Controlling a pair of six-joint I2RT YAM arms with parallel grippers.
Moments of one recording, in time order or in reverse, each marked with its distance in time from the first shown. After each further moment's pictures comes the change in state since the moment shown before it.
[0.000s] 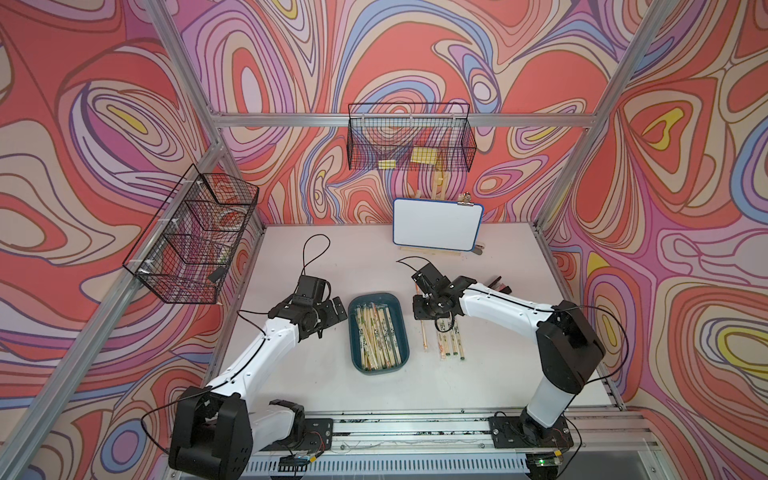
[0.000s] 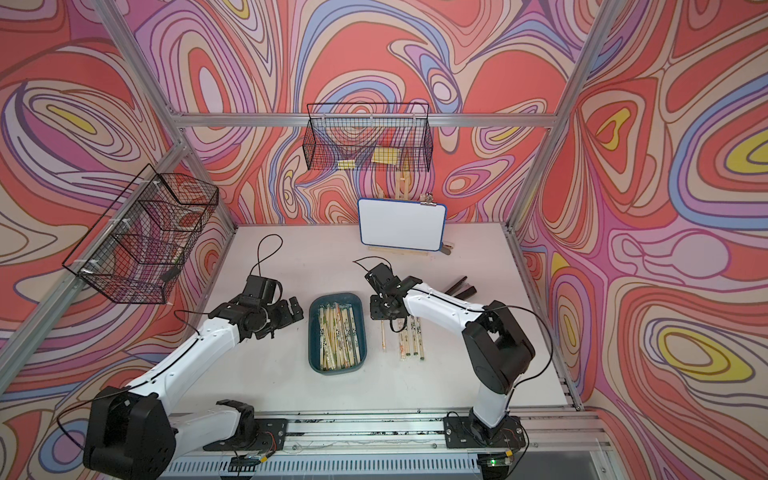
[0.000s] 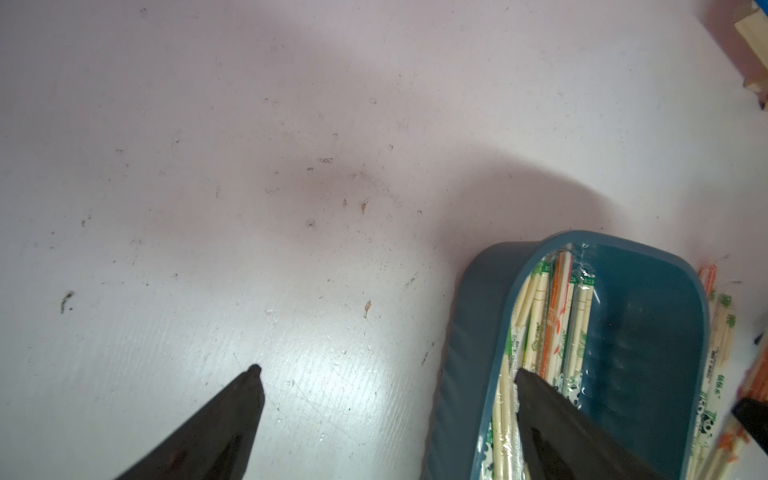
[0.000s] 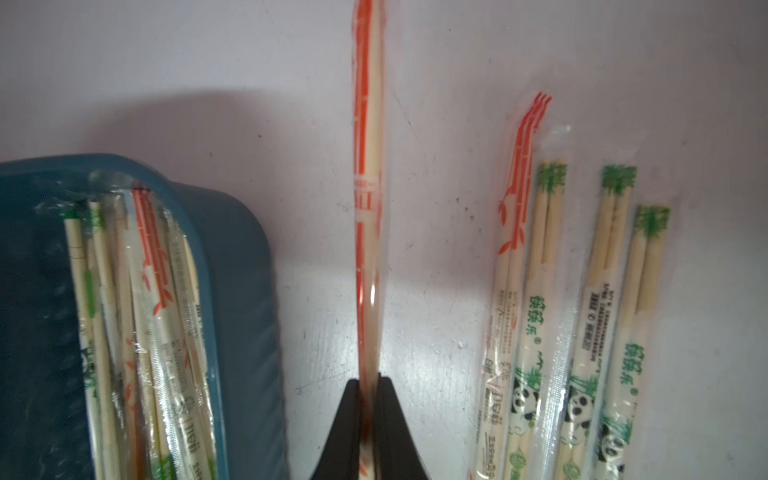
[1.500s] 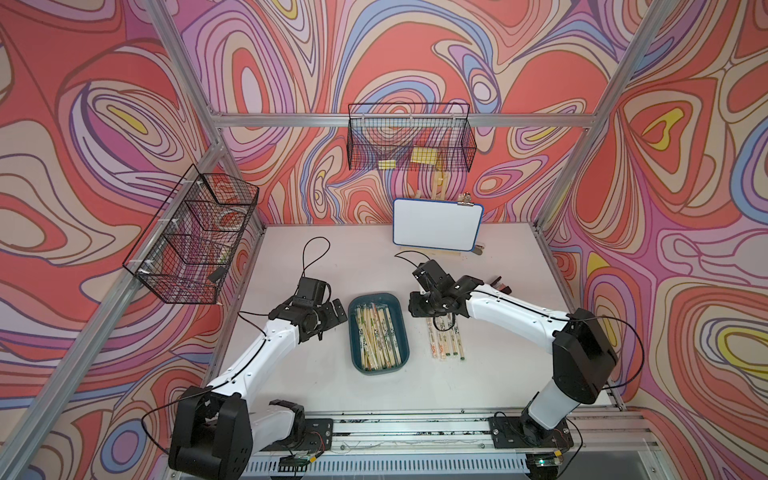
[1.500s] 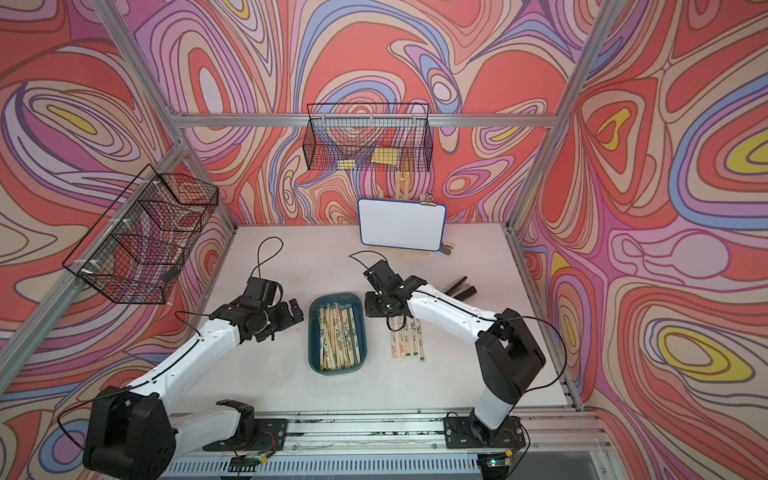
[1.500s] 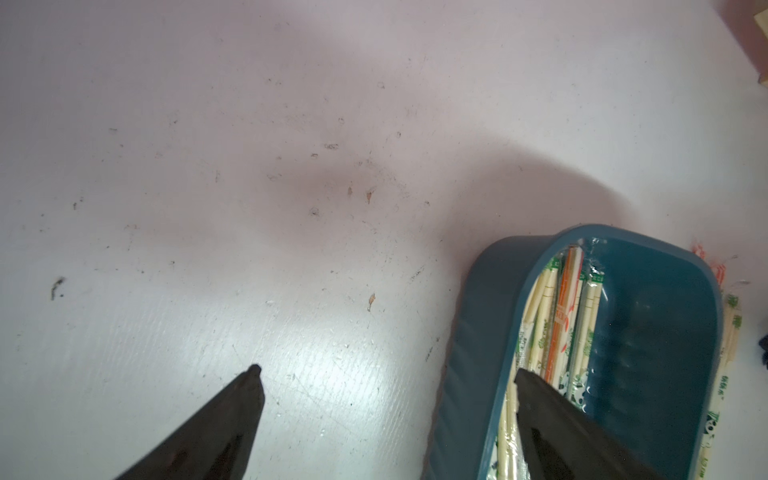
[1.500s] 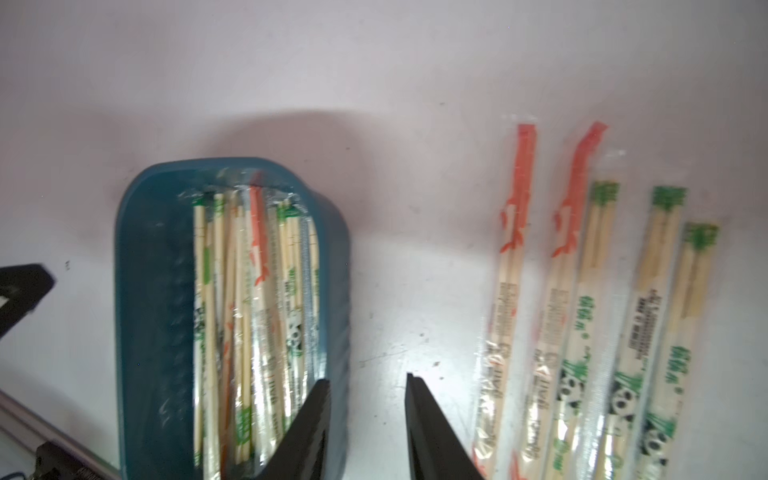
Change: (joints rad) left arm 0.000 -0.001 -0.022 0.002 0.003 -0.019; right arm 0.076 -0.068 0.060 0.021 -0.077 0.010
